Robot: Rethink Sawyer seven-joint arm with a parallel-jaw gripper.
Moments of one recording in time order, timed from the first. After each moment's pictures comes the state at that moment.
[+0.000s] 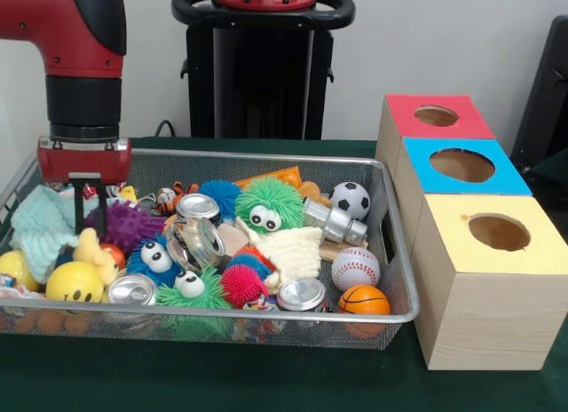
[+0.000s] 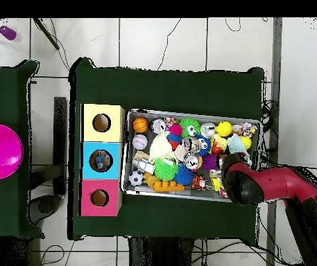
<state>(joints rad) -1.02 -0.56 0.60 1.72 -1.06 0.34 1.78</state>
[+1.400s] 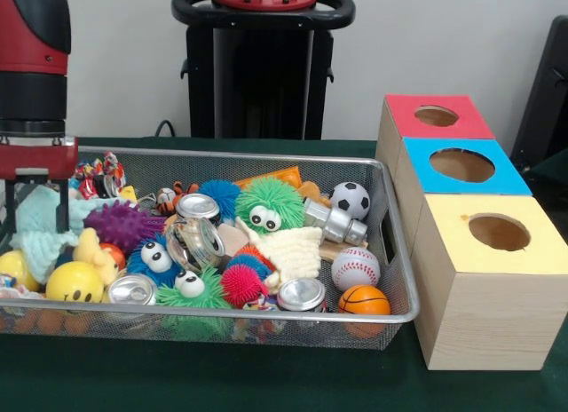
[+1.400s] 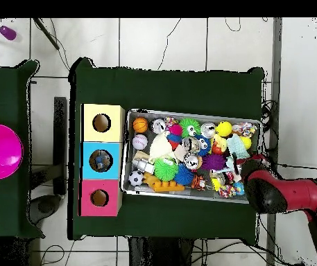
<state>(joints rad) -1.24 -0.50 0.74 1.72 -1.13 0.34 1.54</state>
